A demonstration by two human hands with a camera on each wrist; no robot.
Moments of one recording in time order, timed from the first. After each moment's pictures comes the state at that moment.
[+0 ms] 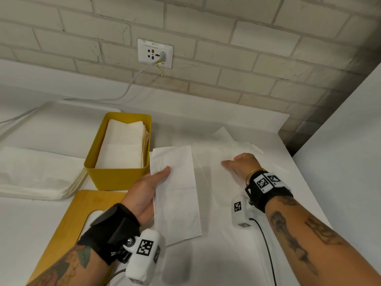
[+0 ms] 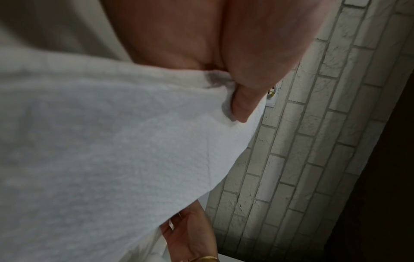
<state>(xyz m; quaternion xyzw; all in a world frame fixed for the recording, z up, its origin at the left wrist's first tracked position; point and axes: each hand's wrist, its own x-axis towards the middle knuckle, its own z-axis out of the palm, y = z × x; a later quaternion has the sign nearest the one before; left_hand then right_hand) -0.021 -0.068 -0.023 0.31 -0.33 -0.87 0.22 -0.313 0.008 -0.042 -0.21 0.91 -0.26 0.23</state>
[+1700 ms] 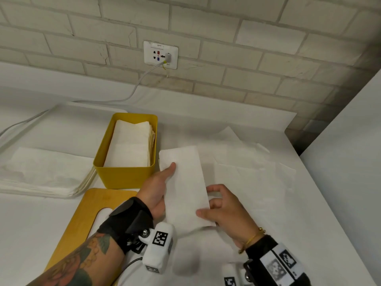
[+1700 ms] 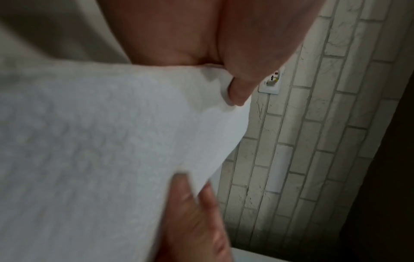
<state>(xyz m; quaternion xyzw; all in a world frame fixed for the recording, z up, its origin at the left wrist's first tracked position) -0.036 -0.070 -0.030 0.33 -0.32 -0.86 0.22 -0.161 0.077 -0.043 -0.27 0.72 -0.47 0.43</state>
